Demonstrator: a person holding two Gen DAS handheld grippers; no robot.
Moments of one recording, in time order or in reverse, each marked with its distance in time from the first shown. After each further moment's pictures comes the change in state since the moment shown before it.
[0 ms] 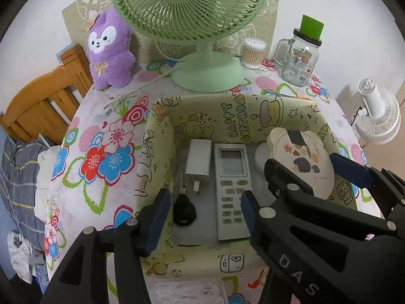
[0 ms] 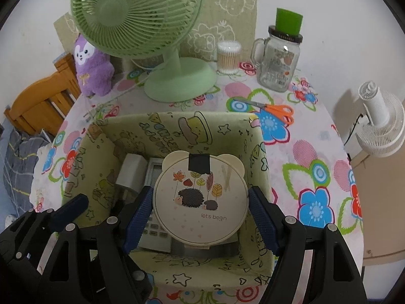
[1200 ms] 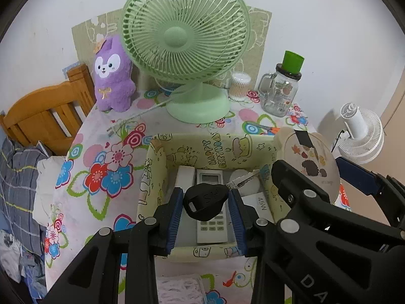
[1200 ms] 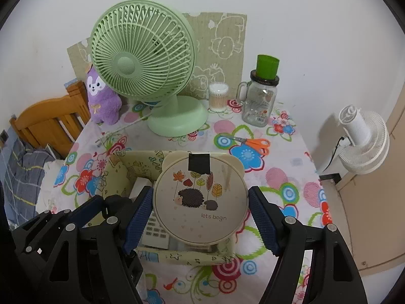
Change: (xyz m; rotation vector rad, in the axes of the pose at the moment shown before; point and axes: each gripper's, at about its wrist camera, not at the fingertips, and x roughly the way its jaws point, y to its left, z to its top) left arm -0.052 -0.008 0.005 -0.037 -0.124 -0.058; right arm -0.073 -0.009 0.005 -0.004 -0.138 -0.020
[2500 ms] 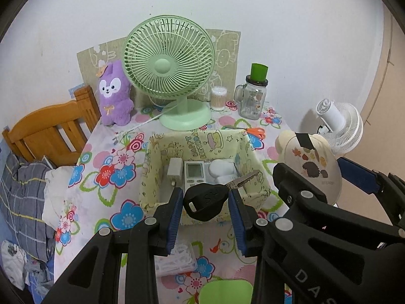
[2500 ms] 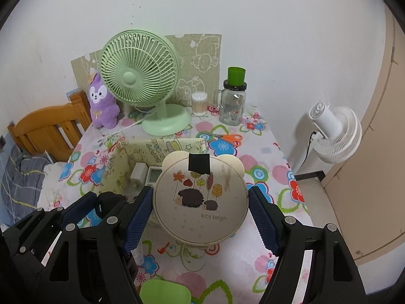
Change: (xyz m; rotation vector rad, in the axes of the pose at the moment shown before) left arm -0.084 -0.026 -0.047 0.077 -0.118 -0.019; right arm -0.095 -0.011 -0.050 0.035 -0.092 -0.070
